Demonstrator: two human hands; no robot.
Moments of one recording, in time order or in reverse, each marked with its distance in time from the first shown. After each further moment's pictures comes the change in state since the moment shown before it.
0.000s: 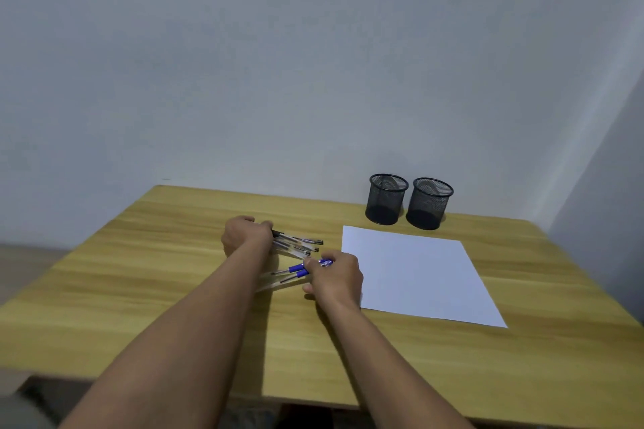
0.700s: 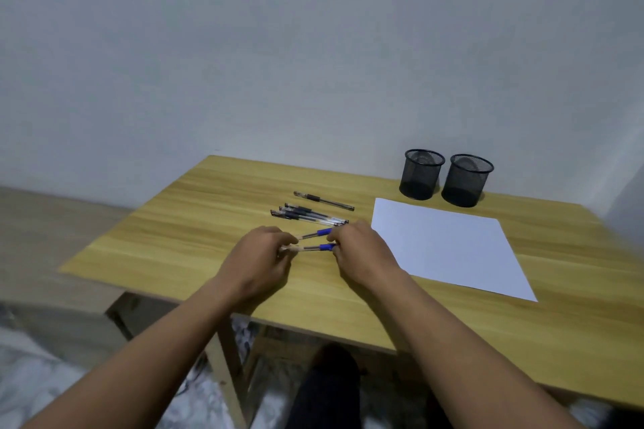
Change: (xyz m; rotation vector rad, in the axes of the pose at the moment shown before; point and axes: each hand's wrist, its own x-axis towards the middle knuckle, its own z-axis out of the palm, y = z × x) left_hand -0.066 -0.082 -0.114 0.668 -0.310 1.132; right_hand -0.011 0.010 -0.022 -0.937 -0.262 -0.697
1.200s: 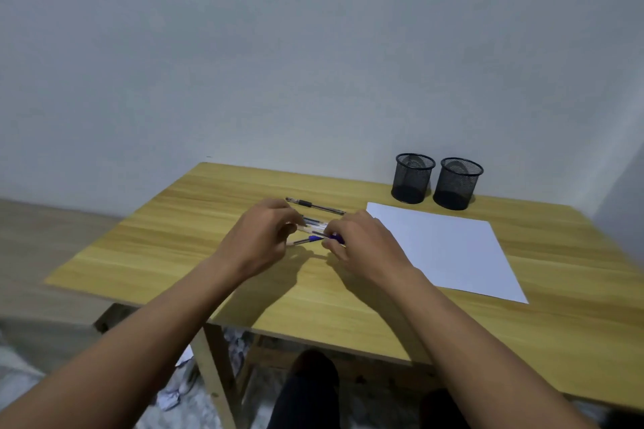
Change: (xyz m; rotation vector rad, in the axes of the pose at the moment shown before) left_hand 0.033 0.024 -0.027 -0.013 0.113 0.156; right_hand -0.014 0.011 -0.032 0.012 0.134 -0.179
